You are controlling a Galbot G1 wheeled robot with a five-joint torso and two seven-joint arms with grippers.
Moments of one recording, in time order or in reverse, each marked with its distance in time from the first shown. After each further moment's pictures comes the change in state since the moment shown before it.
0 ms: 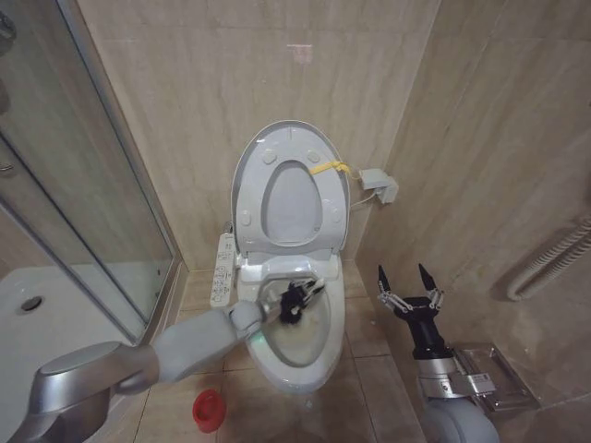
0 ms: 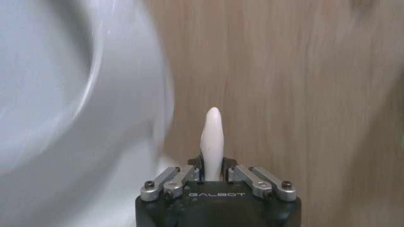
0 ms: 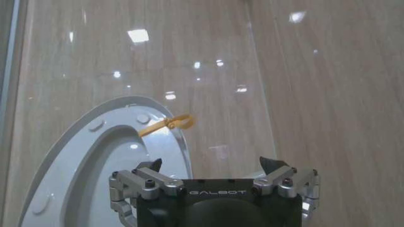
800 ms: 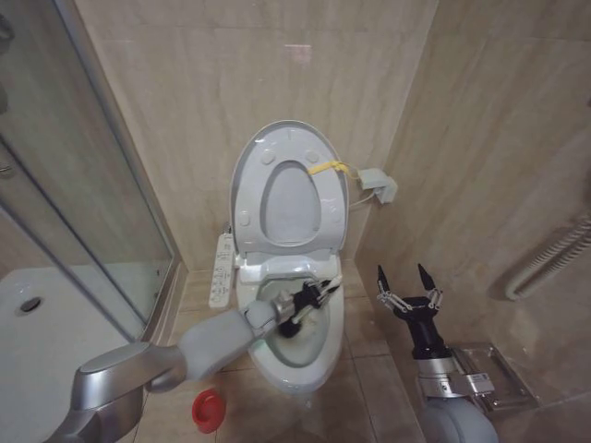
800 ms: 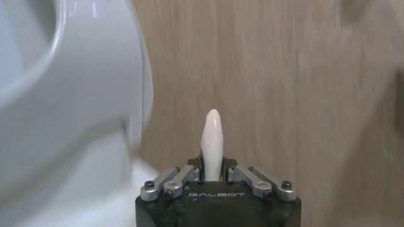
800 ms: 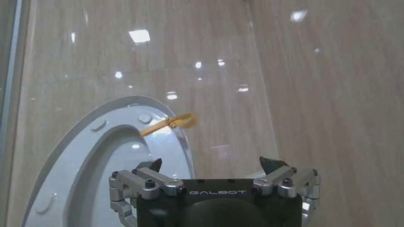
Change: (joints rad) left arm 0.039 -0.126 -0.027 0.158 -0.020 -0.101 0.073; right arm -0.001 0.004 -0.005 -0.003 0.000 0.004 -0.007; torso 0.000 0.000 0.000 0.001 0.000
